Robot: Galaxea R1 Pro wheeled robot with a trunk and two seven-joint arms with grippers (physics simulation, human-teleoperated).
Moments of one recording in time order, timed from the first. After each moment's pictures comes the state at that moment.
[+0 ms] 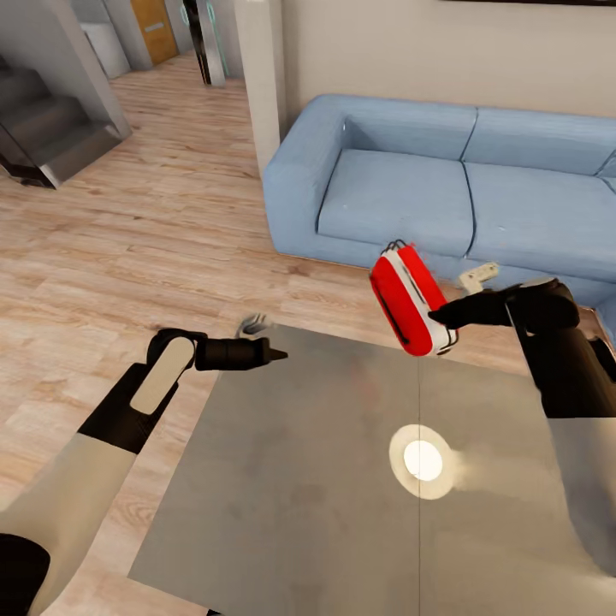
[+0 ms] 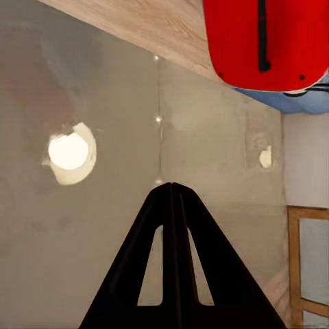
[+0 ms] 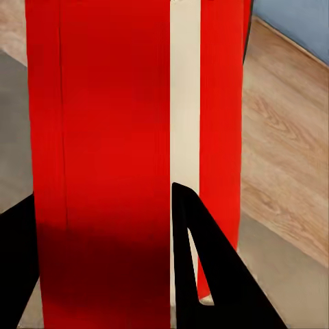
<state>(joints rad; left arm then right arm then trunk) -0.95 0.16 -0.36 -1.22 1.01 1.04 -0.11 -1.04 -0.32 0.10 -1.38 0.34 1.05 0.69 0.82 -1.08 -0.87</state>
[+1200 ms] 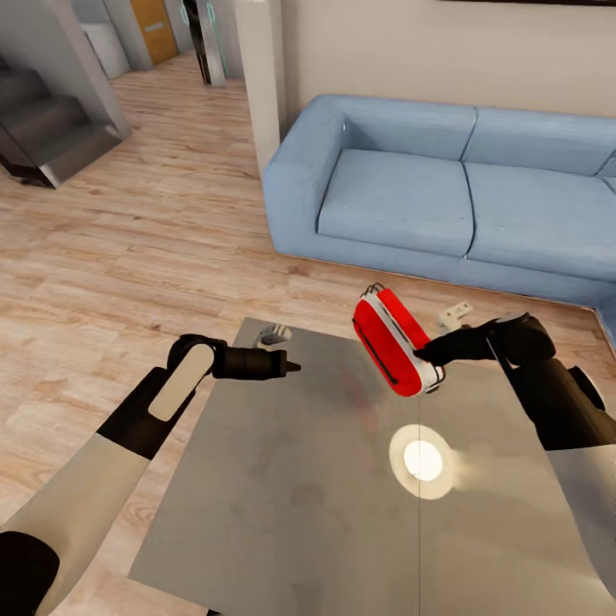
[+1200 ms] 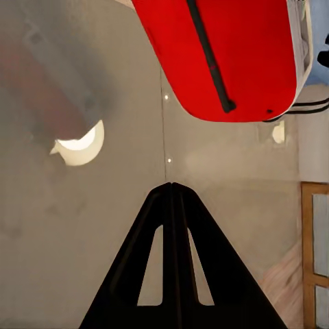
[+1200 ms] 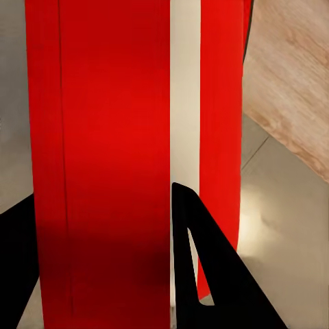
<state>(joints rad) -0.95 0.12 -0.45 -1.21 1.02 1.03 -0.06 -0.93 -0.35 0.20 -1.37 0.28 1.05 0.73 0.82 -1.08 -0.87</state>
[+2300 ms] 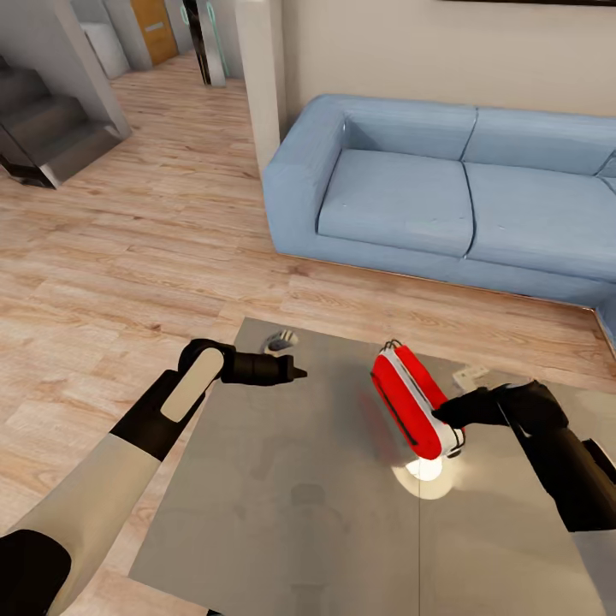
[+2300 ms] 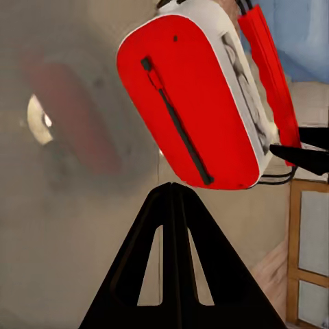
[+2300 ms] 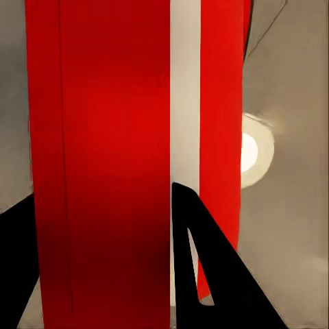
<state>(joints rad) -0.95 0.08 -0.45 -1.14 1.02 1.03 -0.06 -0.64 -0.36 0.09 -1.43 0.31 1.05 0.68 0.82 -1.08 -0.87</state>
